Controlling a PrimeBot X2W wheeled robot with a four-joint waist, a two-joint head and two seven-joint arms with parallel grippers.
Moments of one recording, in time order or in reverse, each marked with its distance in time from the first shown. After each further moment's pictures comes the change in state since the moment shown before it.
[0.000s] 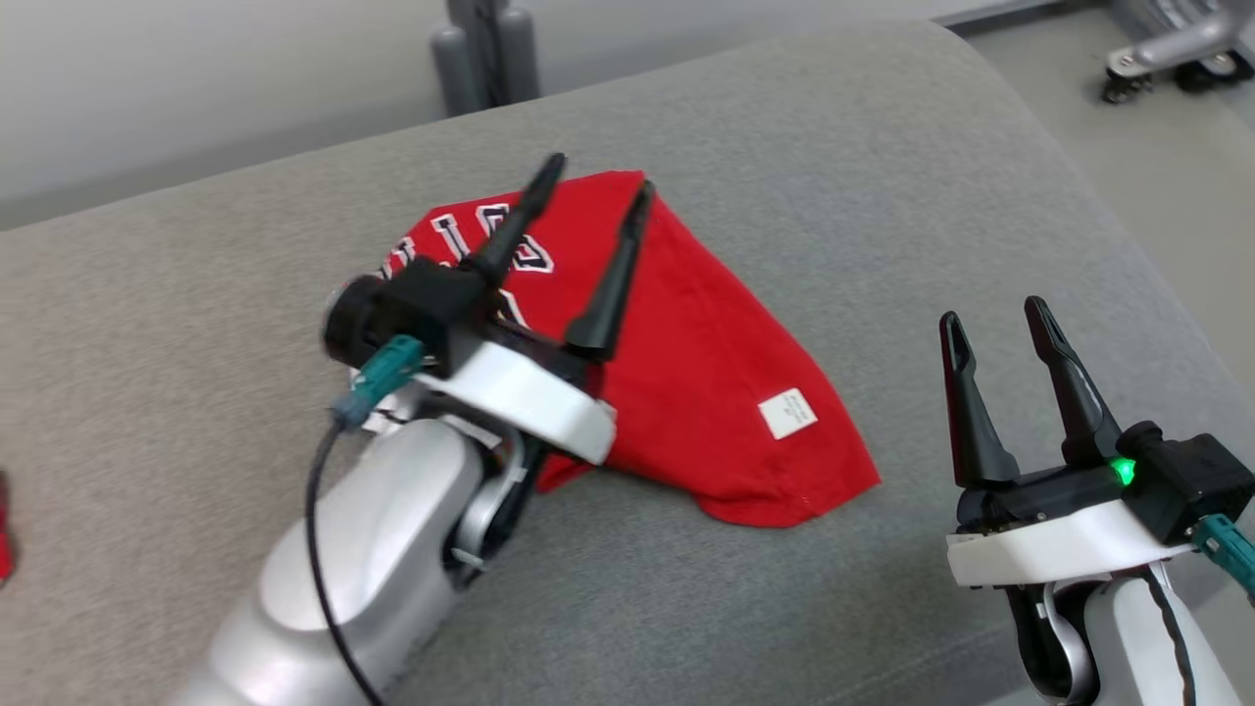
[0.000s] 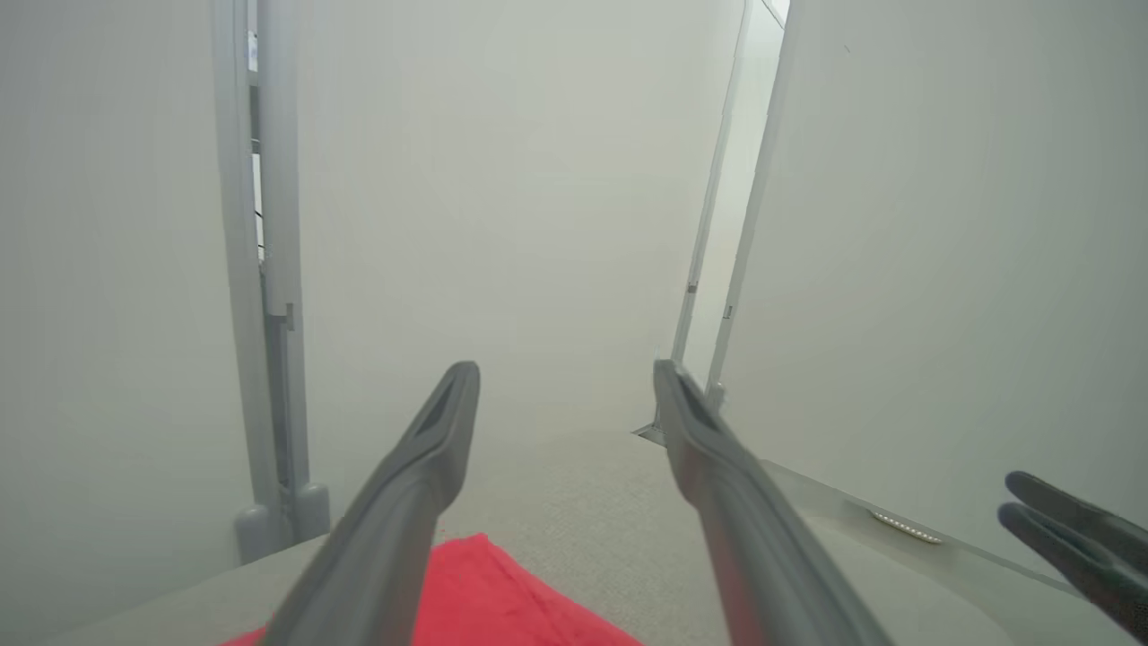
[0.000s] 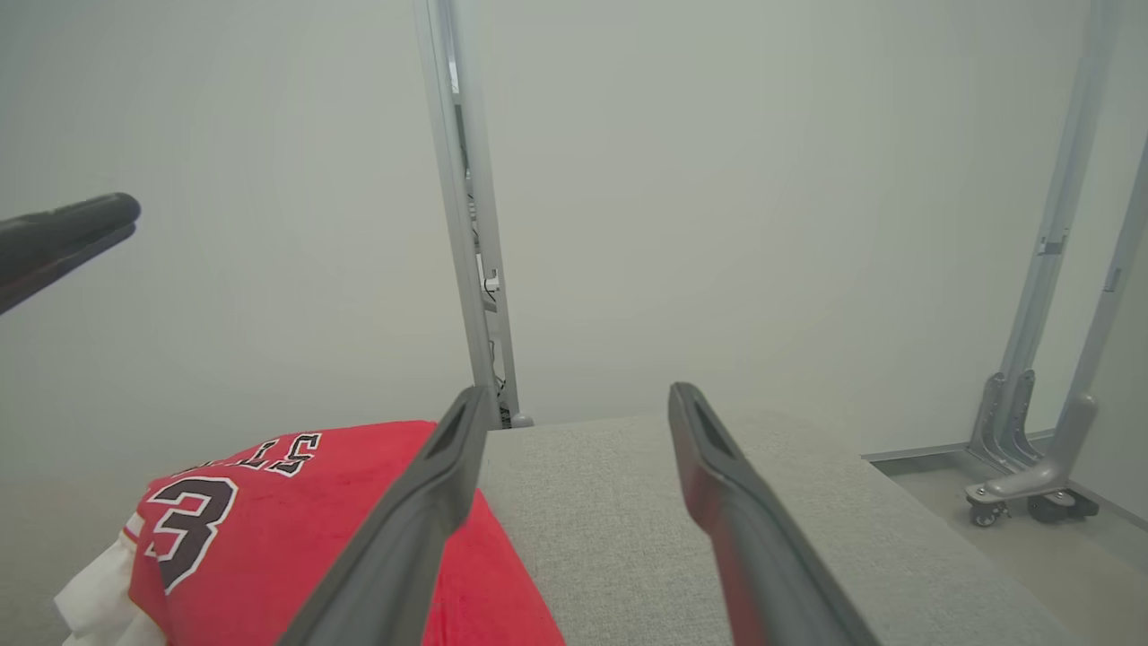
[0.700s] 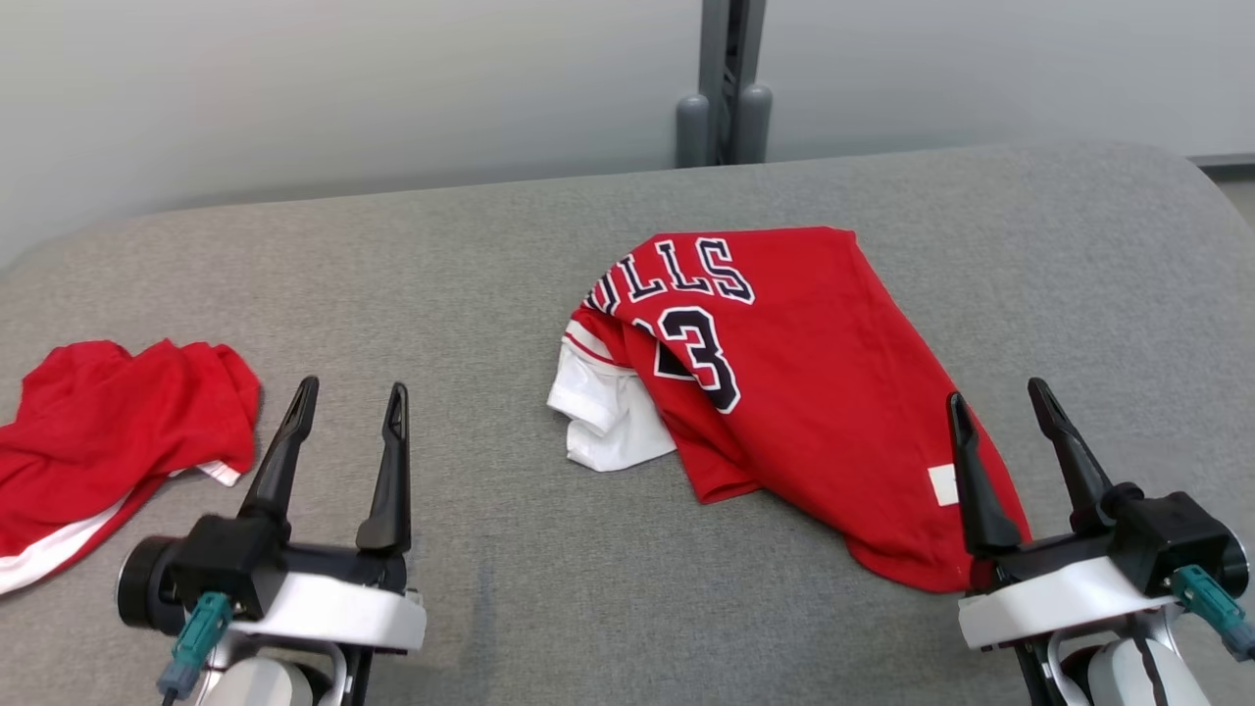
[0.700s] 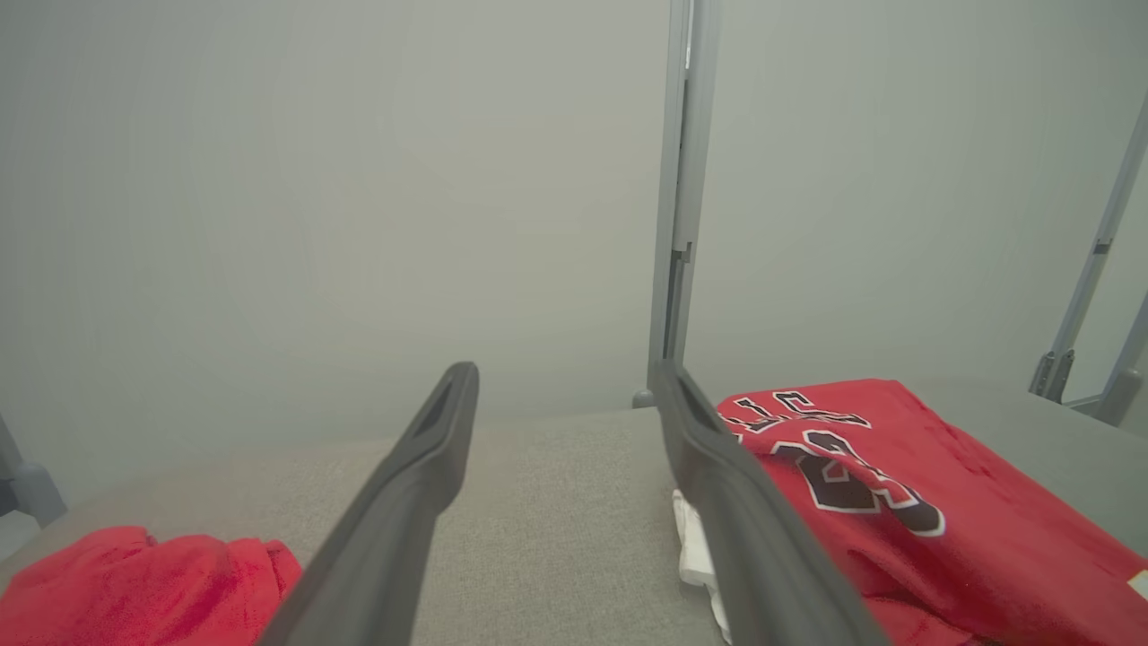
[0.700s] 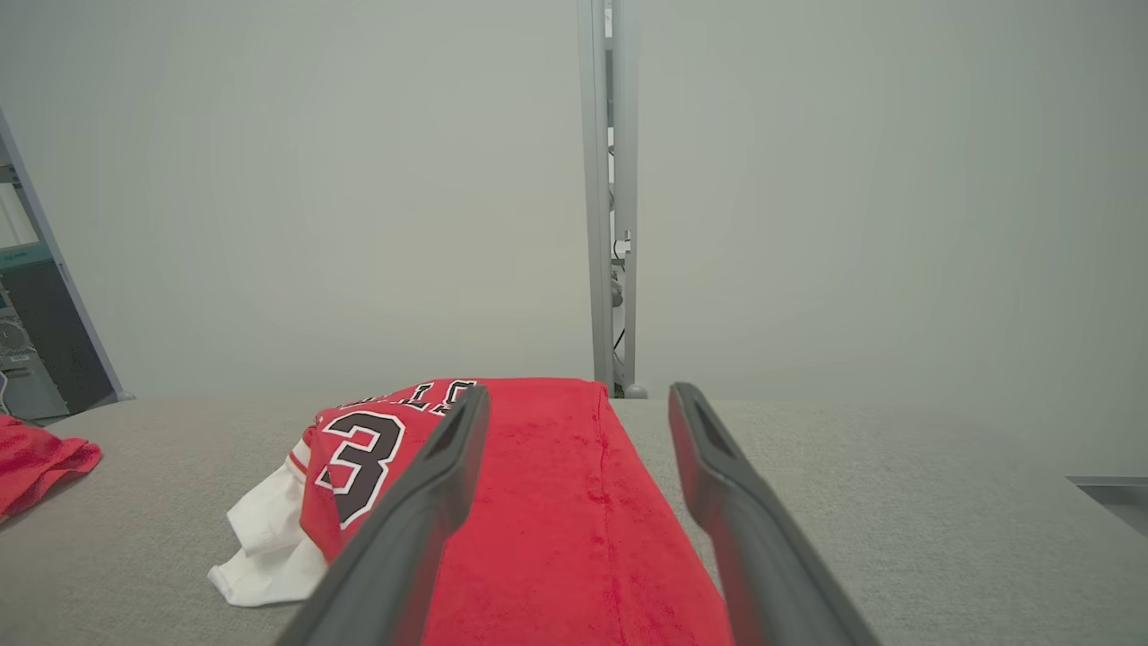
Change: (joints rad) left arm 0.544 0.068 0.417 -0.201 0.278 -0.012 -0.004; right arm 0.087 0.000 -0.038 0.069 -0.071 0.000 0.000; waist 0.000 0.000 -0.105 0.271
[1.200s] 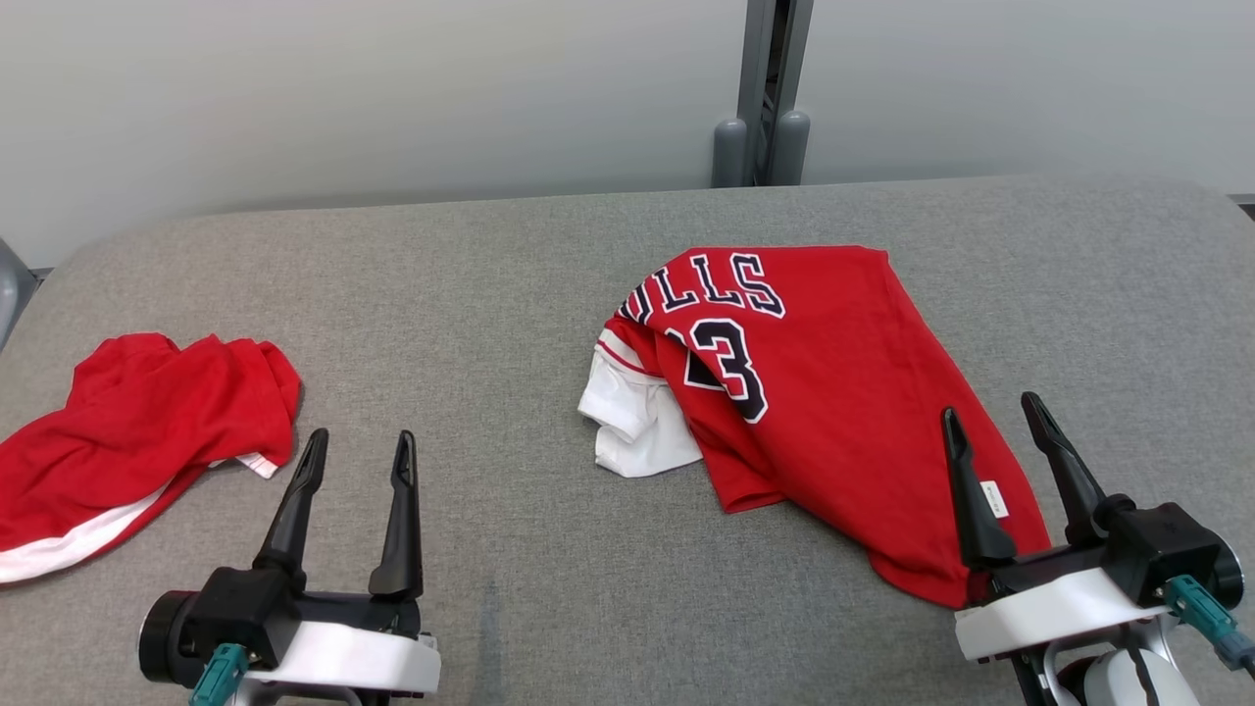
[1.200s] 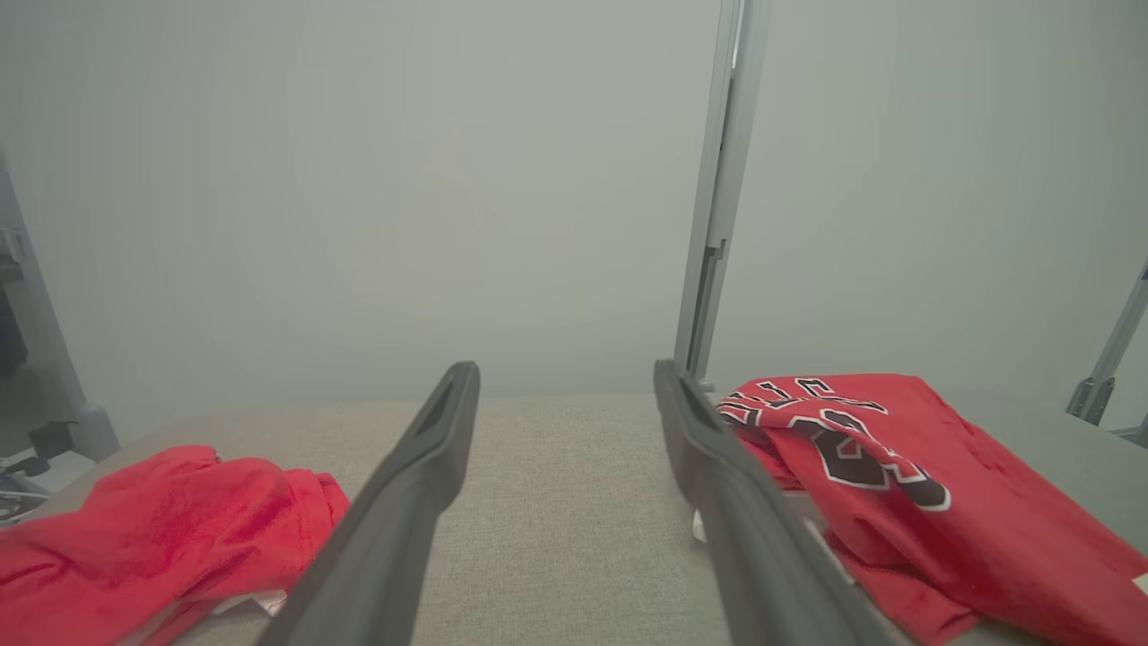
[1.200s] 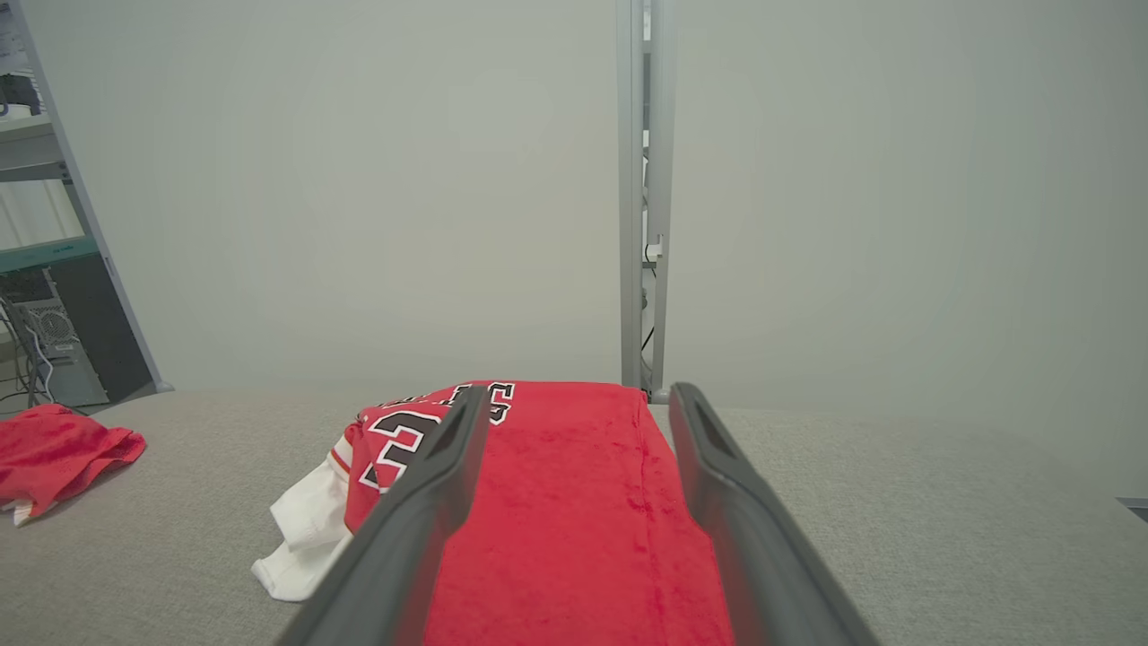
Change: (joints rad) left arm 0.112 -0.177 0.171 0.005 0.150 -0.123 0.000; right arm 0.018 0.000 0.005 0.004 -0.008 0.000 0.000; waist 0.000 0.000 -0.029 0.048
